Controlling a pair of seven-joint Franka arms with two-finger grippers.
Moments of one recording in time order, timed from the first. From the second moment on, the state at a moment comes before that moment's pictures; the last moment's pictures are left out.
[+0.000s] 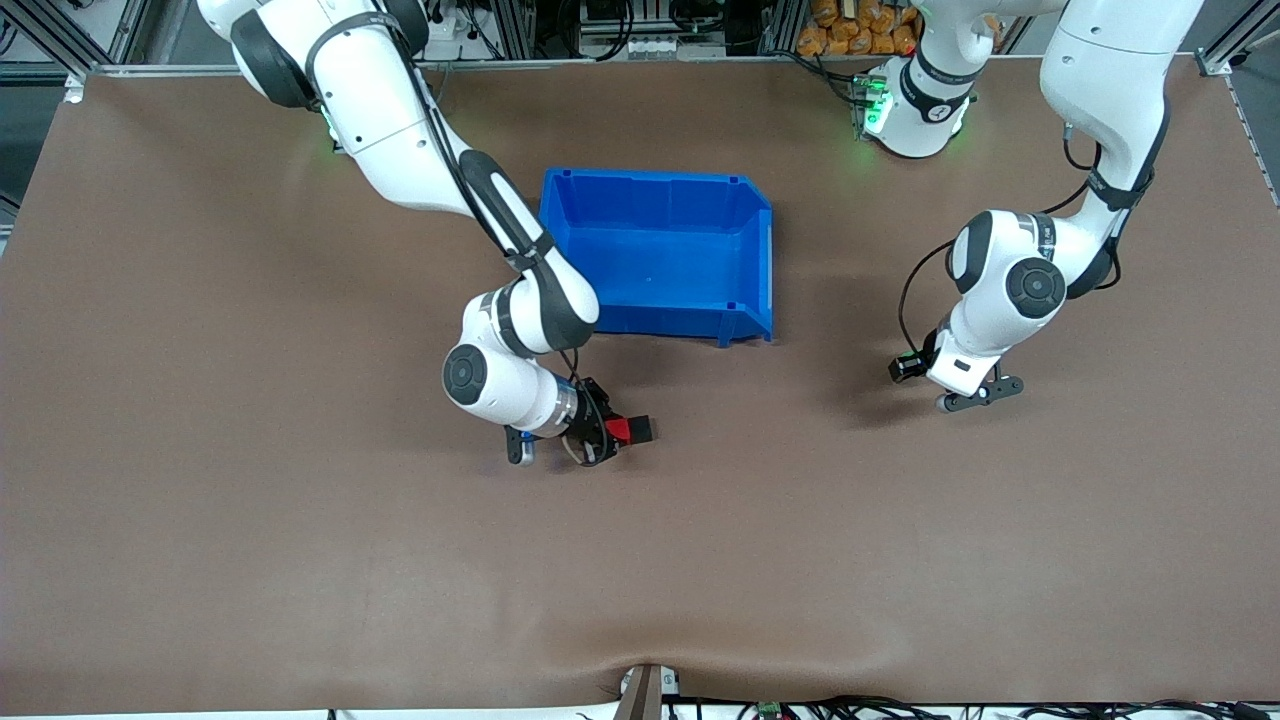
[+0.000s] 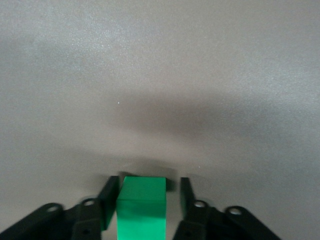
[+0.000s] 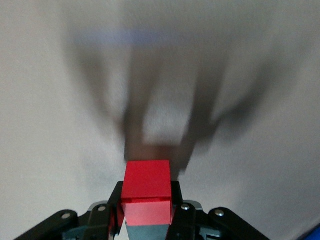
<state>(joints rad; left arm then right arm) -0.06 0.37 -0.08 -2.29 0.04 2.65 -0.44 0.64 0.90 -0.07 -1.41 0.74 2.45 1.48</state>
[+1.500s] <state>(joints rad) -0.41 0.72 -0.10 -1.62 0.04 2.51 -2.02 0.37 0.82 -0.26 -1.10 0.58 1.79 1.20</state>
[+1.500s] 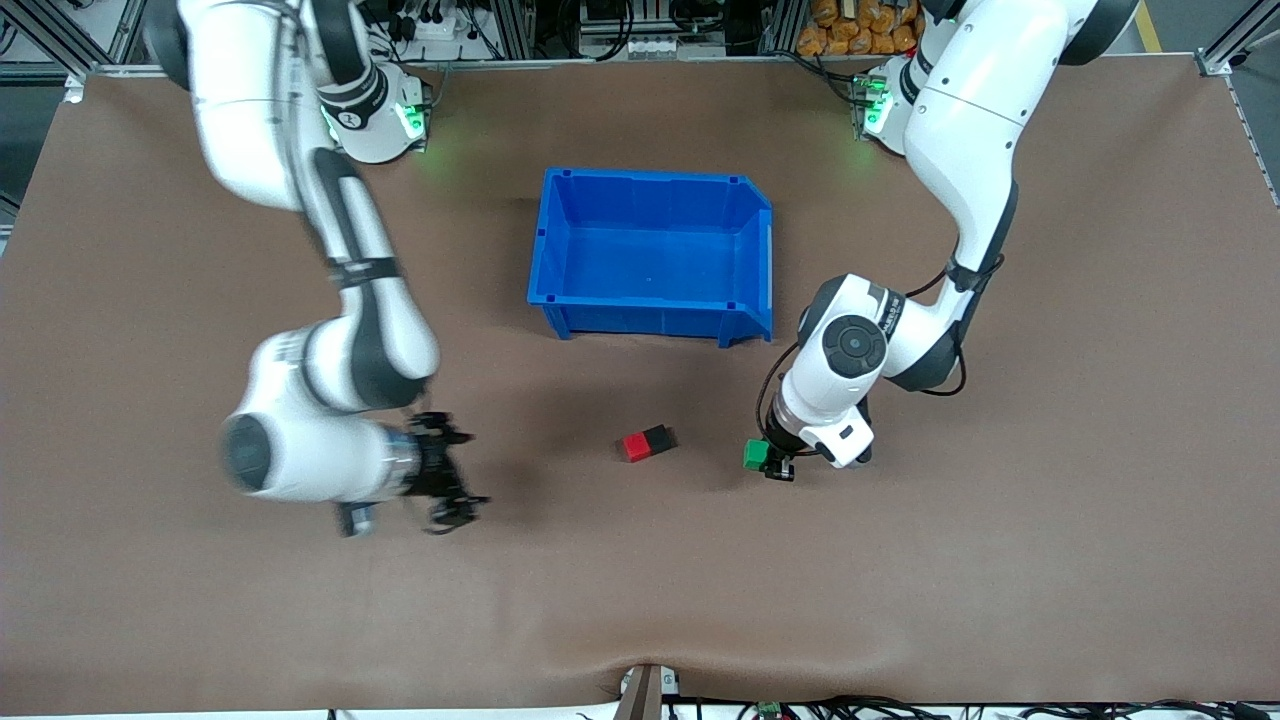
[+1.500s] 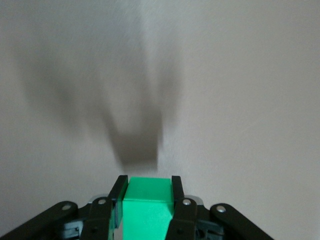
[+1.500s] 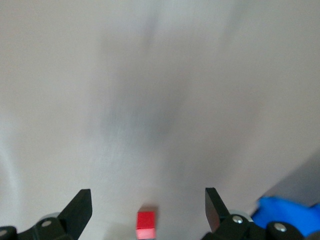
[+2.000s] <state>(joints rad) -0.50 0.75 -0.10 -1.61 -0.08 2.51 -2.21 0.06 0.73 -0.26 -1.00 0.47 1.46 0.61</state>
